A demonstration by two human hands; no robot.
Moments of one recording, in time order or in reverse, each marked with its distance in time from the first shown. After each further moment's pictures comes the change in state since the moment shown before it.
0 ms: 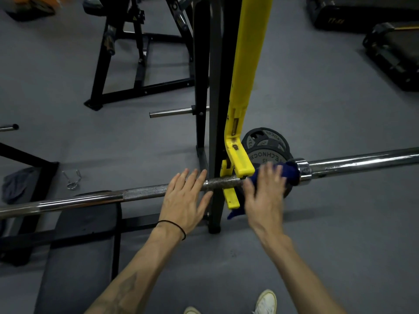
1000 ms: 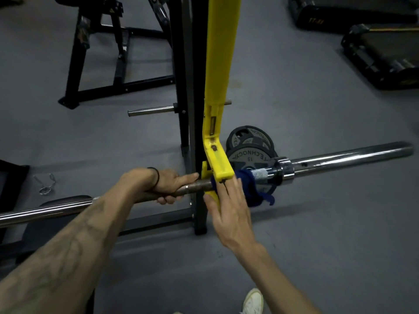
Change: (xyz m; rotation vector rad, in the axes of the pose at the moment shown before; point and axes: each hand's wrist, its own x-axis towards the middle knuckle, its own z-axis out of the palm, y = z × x) left_hand 0.097 -0.018 -0.038 -0.595 -0.954 -0.233; right_hand -0.011 -0.012 0.013 0.057 -0.096 -0.265
